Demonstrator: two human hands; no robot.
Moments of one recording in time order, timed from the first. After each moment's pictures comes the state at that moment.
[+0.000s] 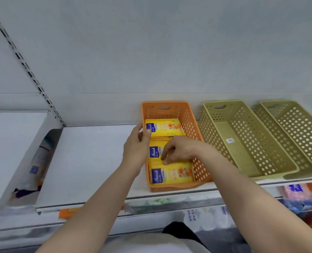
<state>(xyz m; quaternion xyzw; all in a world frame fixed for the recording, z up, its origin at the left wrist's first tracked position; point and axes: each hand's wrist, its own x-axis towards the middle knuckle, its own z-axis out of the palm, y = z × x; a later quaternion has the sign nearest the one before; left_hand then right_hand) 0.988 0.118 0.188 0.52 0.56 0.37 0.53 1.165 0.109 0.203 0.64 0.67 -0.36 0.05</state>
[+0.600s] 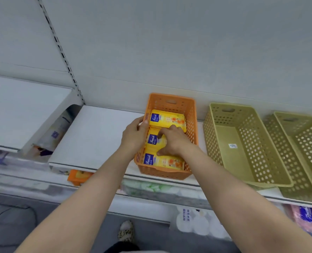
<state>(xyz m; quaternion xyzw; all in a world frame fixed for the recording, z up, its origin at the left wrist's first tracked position) 0.999 0.086 0.201 0.52 0.63 0.37 0.44 1.159 0.101 0.187 0.65 0.73 -0.21 0.02</state>
